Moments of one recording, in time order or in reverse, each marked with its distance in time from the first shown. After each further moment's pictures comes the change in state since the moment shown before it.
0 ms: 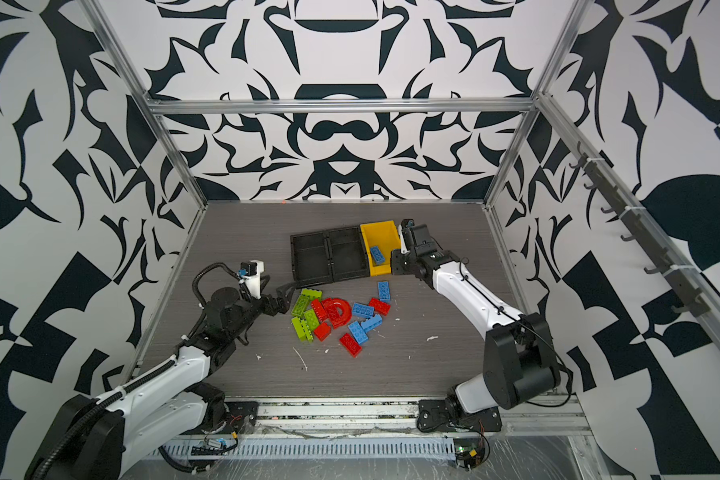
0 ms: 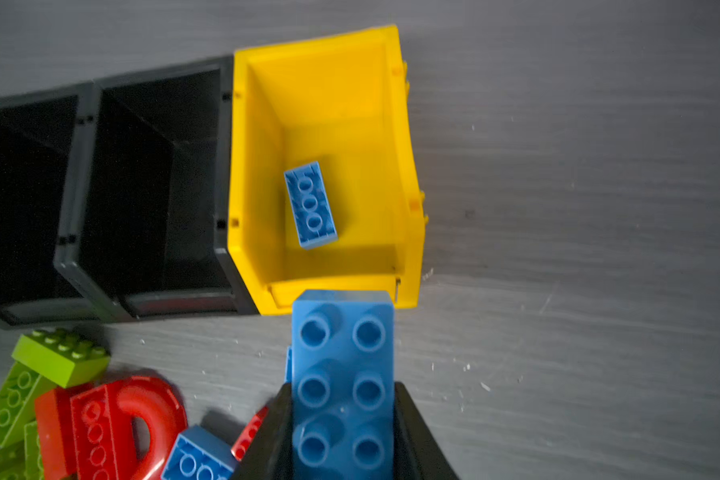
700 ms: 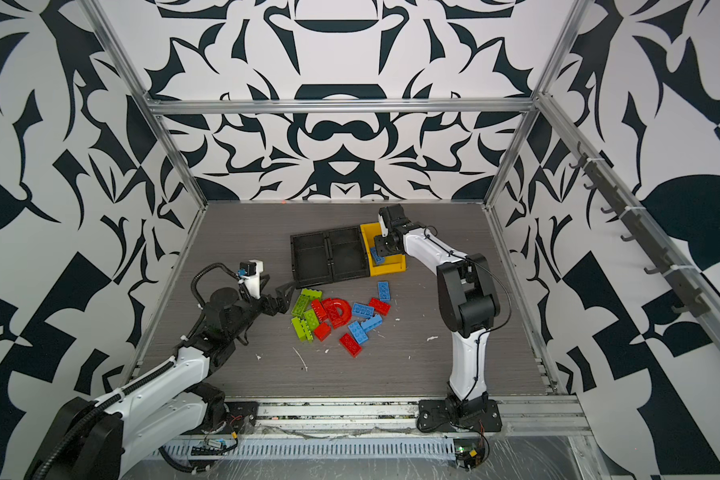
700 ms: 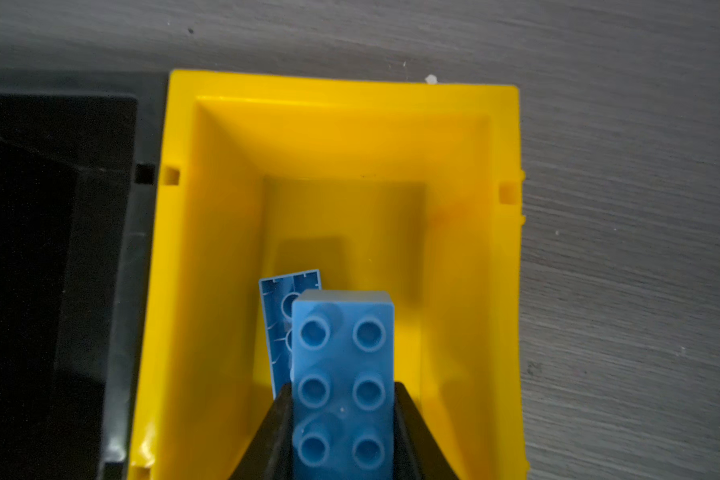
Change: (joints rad) left arm 0.000 -0.011 0.000 0.000 -0.001 0.000; right arm 0.000 0.488 0.381 -0.042 0.022 -0.134
